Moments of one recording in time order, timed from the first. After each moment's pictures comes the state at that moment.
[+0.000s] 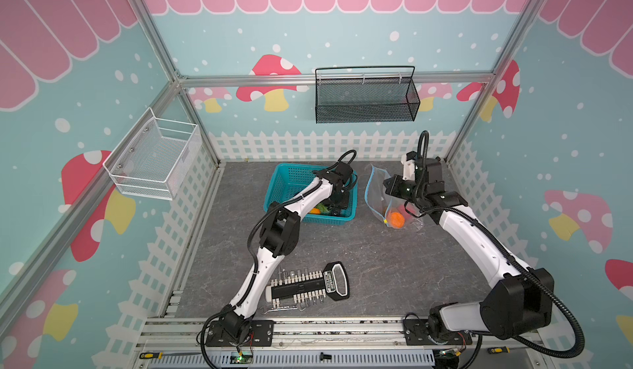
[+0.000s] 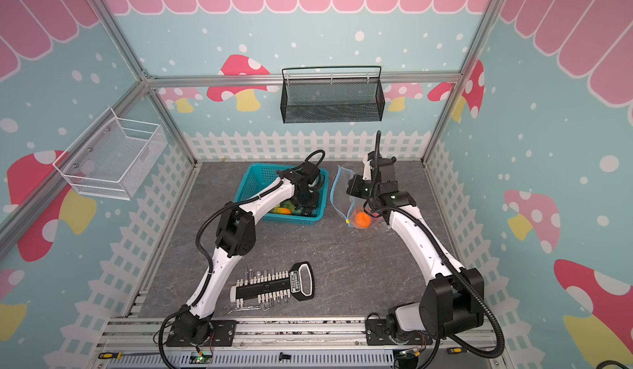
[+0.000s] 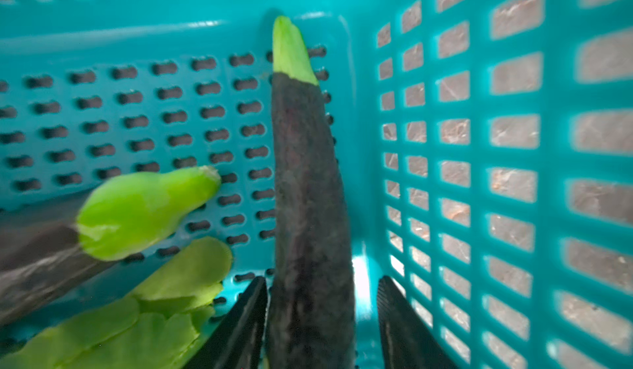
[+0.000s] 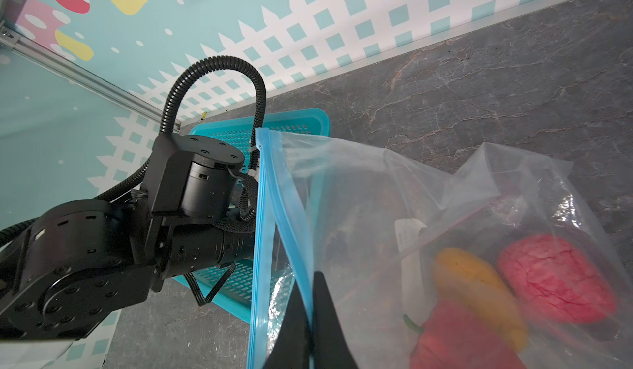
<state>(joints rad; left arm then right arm) -0.59 2.52 2.30 -1.02 0.01 -0.38 0.24 1.38 1.20 -0.38 -0.23 0.48</state>
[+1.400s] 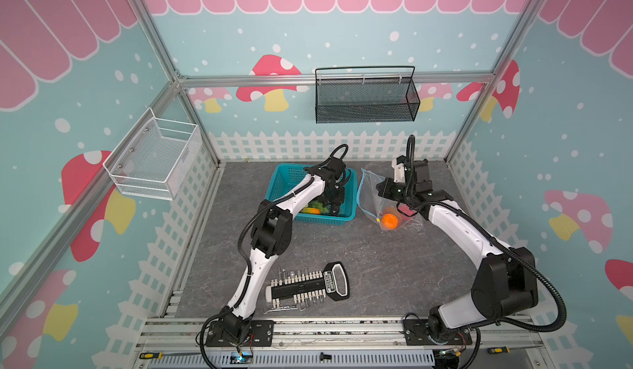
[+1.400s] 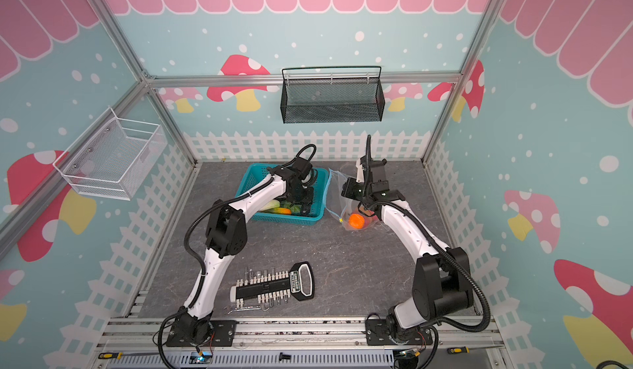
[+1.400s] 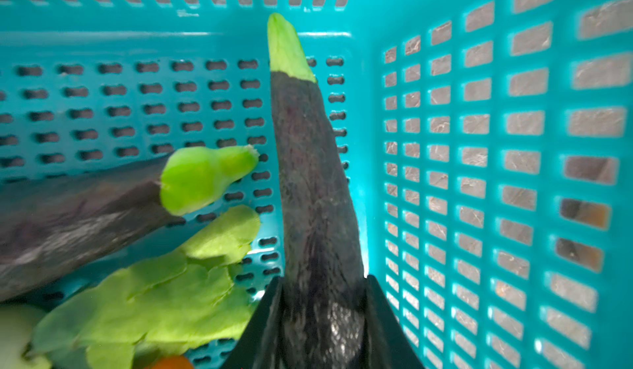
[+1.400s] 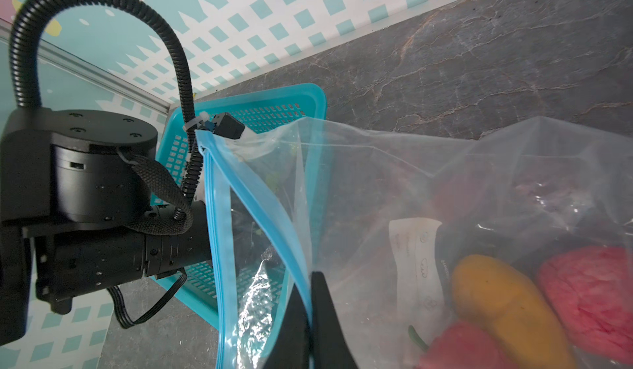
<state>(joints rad) -0.54 2.40 2.17 -0.97 0.09 -0.42 0.26 1.50 1.19 -0.31 -0.26 0.49</state>
